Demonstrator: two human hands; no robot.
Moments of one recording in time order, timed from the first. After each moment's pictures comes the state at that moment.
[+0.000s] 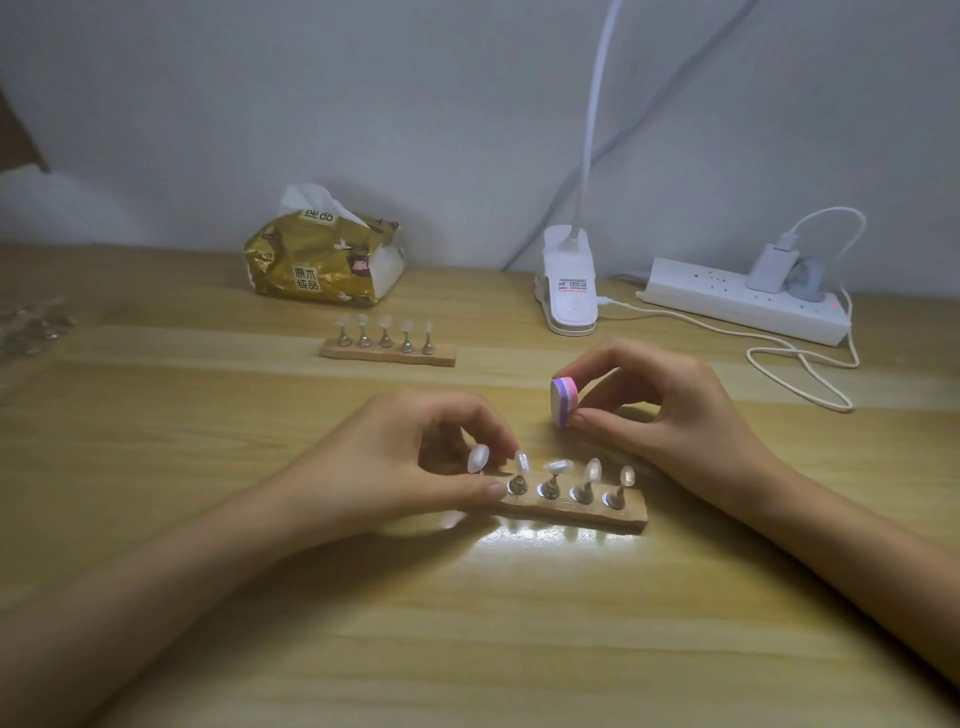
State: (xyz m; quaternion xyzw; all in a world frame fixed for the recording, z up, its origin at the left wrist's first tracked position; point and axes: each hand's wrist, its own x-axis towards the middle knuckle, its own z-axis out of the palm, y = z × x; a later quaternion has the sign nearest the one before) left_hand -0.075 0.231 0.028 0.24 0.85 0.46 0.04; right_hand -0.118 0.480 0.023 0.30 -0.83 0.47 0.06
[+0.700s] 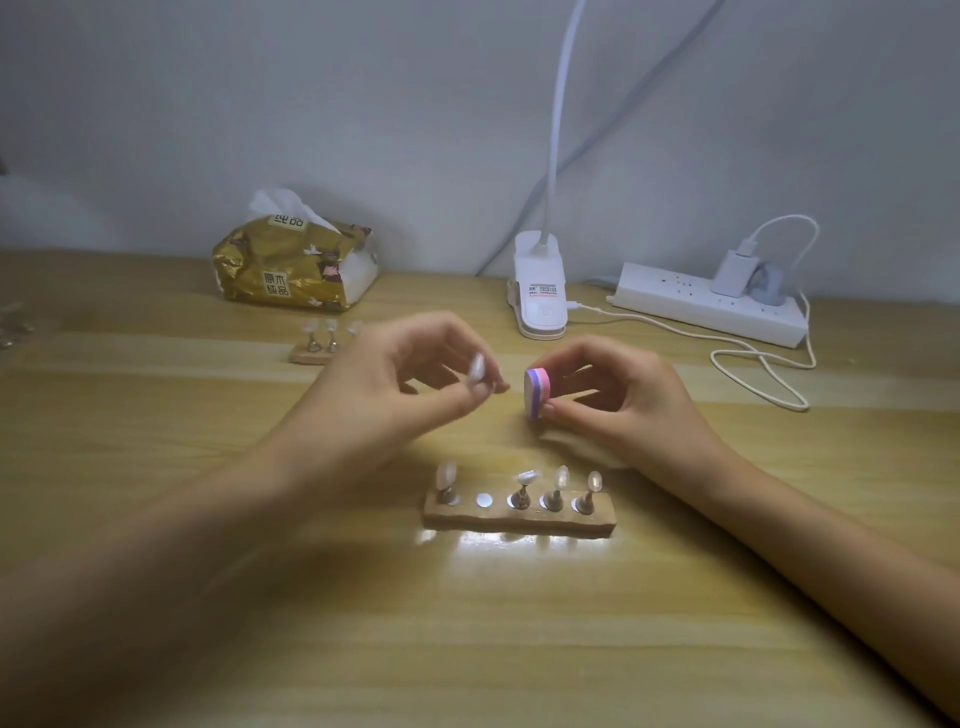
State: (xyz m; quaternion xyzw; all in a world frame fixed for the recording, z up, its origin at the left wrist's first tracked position) left_hand -0.085 0.250 0.047 0.22 0.81 0.54 -0.06; right_hand -0.128 0.481 0.018 0.27 -0.80 0.54 0.05
